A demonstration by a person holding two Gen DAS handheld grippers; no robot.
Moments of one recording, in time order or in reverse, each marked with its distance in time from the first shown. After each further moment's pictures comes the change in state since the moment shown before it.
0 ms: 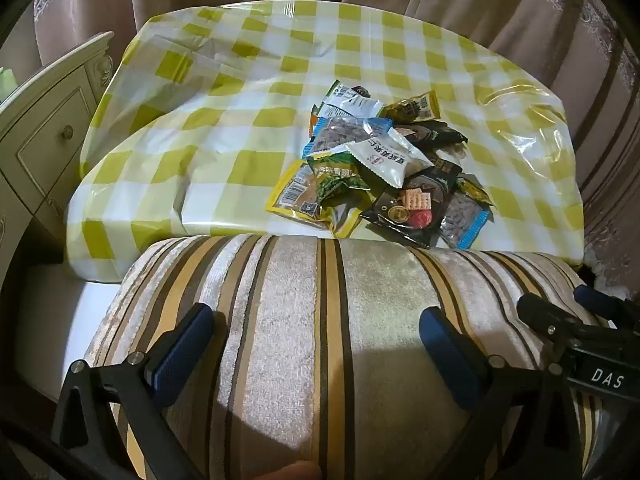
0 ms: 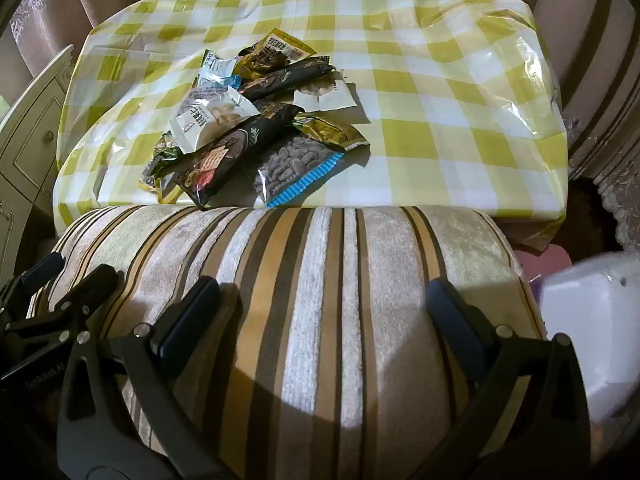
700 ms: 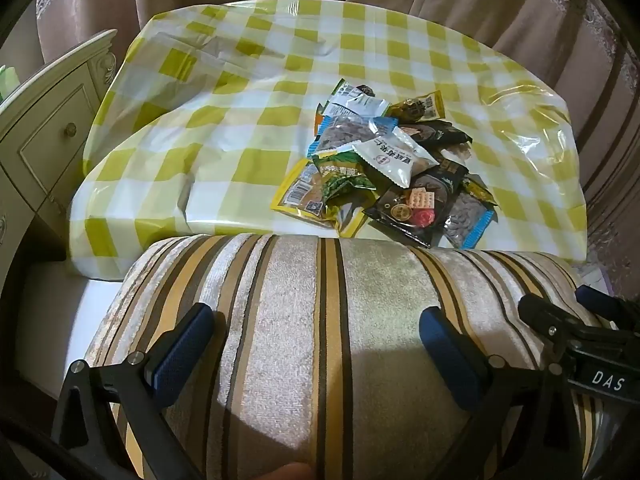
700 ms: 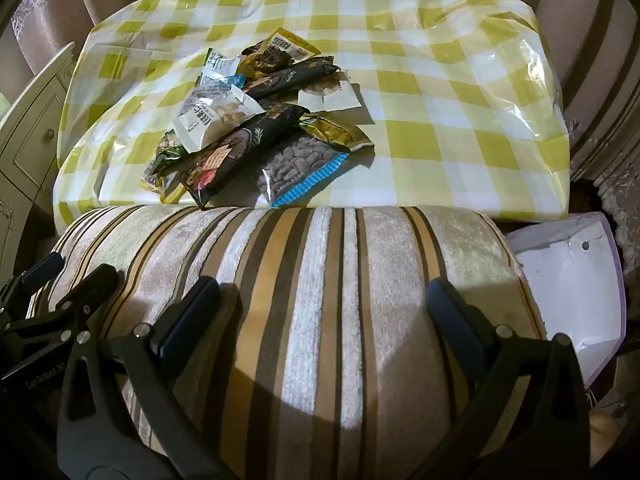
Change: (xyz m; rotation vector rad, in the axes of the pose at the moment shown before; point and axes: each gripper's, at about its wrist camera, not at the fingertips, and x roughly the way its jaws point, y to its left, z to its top) left arm 0.002 0.003 0.001 -0.003 0.009 0.006; right arm 0.000 0.003 0.000 -0.007 0.004 -0.001
